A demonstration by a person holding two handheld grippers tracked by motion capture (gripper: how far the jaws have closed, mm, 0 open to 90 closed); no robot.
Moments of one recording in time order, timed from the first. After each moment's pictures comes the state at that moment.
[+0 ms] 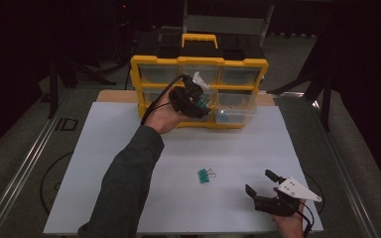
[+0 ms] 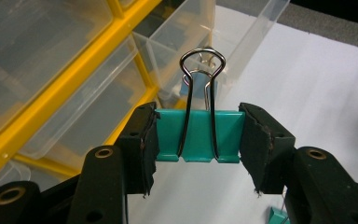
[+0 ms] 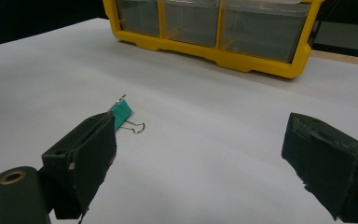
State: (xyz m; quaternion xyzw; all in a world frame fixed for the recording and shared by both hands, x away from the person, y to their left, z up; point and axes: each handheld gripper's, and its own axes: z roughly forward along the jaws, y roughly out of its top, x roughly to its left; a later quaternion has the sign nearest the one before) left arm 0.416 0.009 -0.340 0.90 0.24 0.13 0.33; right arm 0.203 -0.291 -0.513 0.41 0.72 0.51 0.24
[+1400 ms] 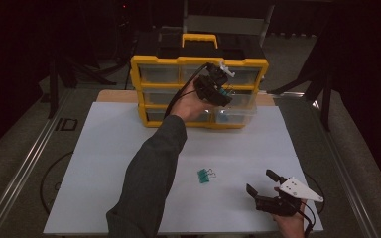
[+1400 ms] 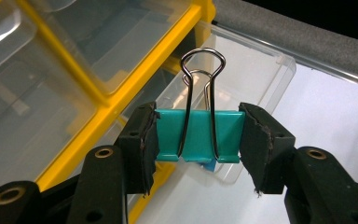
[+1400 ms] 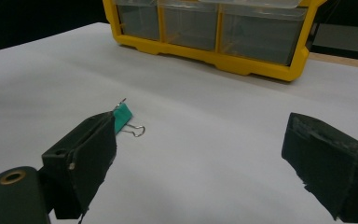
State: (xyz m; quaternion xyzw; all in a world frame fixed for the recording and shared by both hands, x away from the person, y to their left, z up) left arm 0.445 -0.052 -0.331 0.90 0.24 0.14 0.34; right arm 0.203 -0.293 -0.511 0.41 0.72 0.51 0.24
